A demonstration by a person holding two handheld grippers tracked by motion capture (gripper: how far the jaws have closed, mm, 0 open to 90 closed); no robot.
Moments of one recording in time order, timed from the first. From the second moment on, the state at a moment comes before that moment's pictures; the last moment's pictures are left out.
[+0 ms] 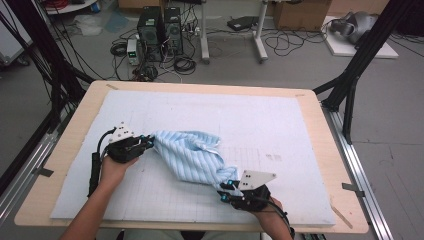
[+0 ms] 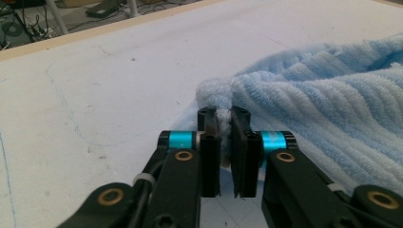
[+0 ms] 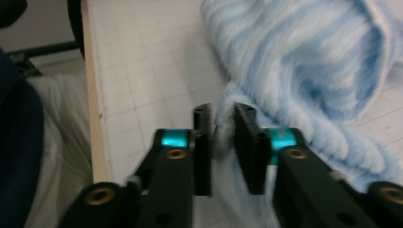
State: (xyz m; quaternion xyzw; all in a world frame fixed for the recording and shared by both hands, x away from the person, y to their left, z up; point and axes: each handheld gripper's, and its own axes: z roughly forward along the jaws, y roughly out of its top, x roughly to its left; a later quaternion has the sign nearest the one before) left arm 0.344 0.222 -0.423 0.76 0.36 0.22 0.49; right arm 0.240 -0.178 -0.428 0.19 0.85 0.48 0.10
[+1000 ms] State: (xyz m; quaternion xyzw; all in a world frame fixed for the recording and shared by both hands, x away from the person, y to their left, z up) left arm 0.341 0.232 -0.426 0.73 0.39 0.22 0.51; right arm 0.401 -0.102 -0.438 0.37 0.85 0.37 0.11
